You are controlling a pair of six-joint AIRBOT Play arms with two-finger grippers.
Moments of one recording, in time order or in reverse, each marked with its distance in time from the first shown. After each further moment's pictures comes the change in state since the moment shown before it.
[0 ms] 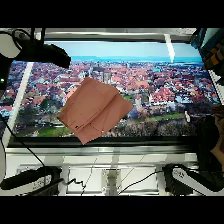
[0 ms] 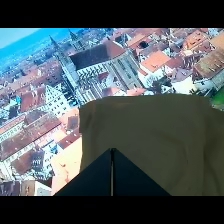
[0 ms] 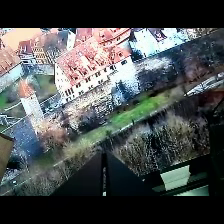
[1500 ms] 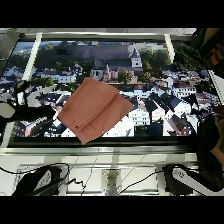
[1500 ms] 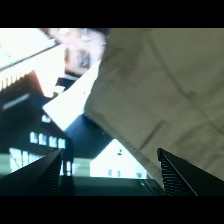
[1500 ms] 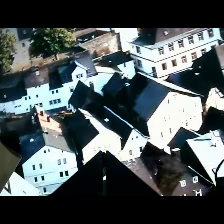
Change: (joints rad) left arm 0.401 0.452 -0.956 0.008 0.064 -0.324; right arm 0.001 0.000 -0.040 0.108 -0.145 -0.175
